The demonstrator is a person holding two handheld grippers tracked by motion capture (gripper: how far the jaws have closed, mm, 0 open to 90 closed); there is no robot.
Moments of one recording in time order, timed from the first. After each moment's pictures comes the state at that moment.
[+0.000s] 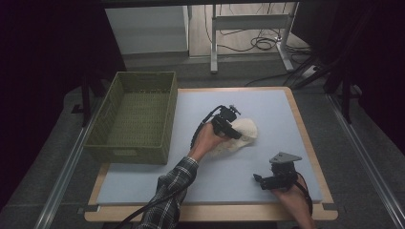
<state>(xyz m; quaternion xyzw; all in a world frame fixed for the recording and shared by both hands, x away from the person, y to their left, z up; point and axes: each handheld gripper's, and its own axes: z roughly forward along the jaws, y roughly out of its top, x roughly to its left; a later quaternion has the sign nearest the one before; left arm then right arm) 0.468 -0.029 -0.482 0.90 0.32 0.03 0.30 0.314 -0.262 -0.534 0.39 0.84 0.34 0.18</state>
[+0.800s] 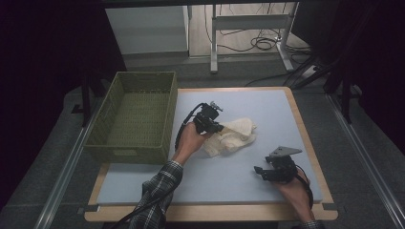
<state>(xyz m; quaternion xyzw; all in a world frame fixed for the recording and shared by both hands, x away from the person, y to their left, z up) 0.453 0.034 -0.463 0.87 0.36 0.08 0.34 0.333 -0.260 -0.523 0.38 0.85 0.35 0.15</state>
